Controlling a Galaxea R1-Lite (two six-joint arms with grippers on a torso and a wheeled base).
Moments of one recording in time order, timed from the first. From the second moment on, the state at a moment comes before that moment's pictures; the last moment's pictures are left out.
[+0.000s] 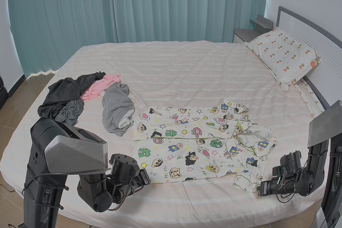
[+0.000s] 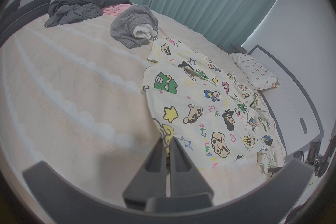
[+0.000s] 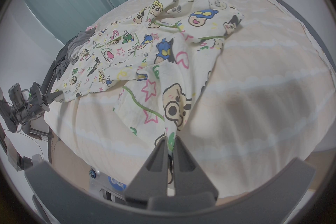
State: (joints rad) left arm -0.54 2.43 -0.52 -1.23 0.20 -0.73; right arm 0.10 2.31 -0.15 -1.17 0.15 0.18
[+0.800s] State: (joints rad) left arm -0.54 2.33 -0.34 -1.20 0.19 -0.66; right arm -0.13 2.24 -0.02 -1.18 0.27 -0.07
